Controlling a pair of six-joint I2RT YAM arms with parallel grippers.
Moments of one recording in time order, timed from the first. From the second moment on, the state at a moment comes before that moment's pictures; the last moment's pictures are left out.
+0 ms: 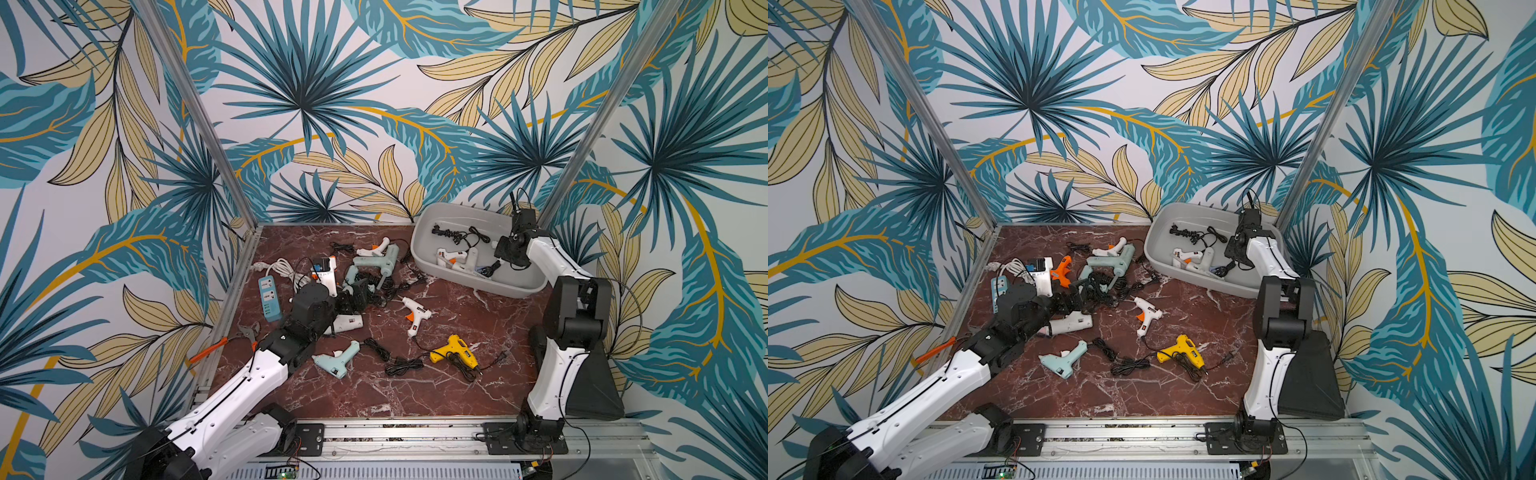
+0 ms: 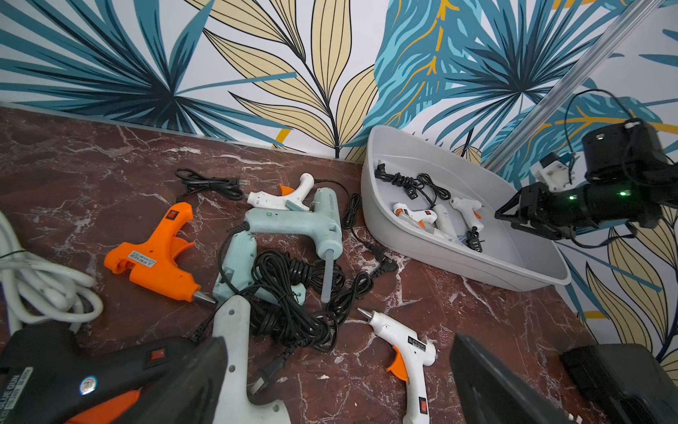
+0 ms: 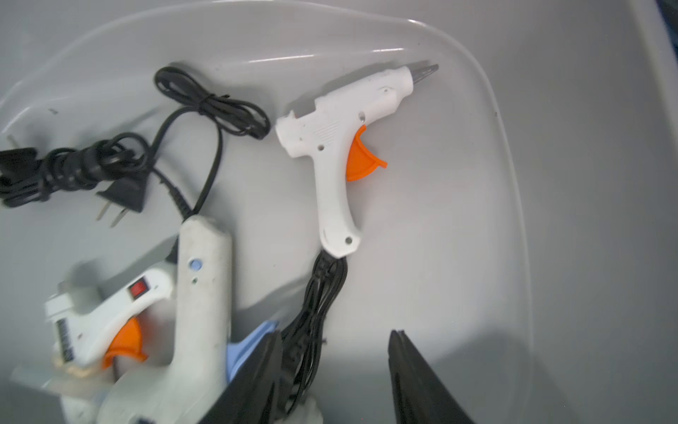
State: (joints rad) left arm -0.50 0.97 0.66 0.01 -0.11 -0.46; right arm -0.09 2.00 1.66 -0.63 0.13 0.34
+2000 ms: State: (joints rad) left arm -0.41 0.97 0.59 0.07 -0.08 -0.55; right arm 0.57 2.18 1.70 -0.85 0.10 0.04
